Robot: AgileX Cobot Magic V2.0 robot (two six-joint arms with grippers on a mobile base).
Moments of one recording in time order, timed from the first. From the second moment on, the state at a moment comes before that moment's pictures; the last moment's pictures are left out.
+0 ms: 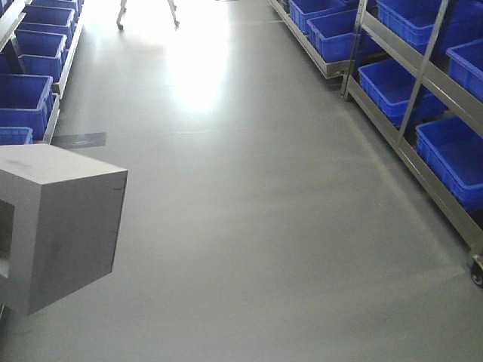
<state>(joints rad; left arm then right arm) -0.48 0.40 -0.46 -0.09 0.08 -0.09 -0.08 -0.01 0.03 0.01 0.22 0.01</state>
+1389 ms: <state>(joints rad) -0.48 0.40 -0.46 -0.09 0.08 -0.09 -0.08 -0.01 0.03 0.01 0.22 0.01</state>
